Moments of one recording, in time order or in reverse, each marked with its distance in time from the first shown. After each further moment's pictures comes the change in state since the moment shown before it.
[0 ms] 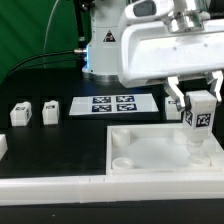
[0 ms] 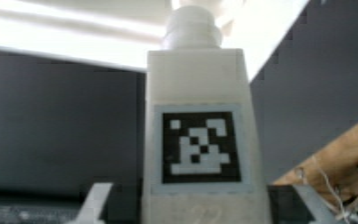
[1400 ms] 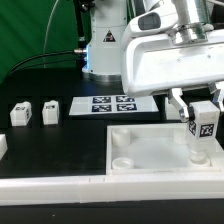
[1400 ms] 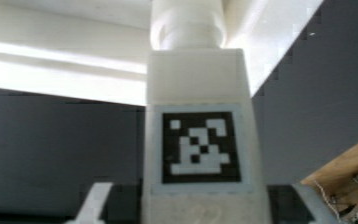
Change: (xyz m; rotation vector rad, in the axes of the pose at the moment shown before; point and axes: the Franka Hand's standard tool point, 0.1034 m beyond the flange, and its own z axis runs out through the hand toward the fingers) arm -0.006 -0.003 0.013 0.004 -0.004 0.003
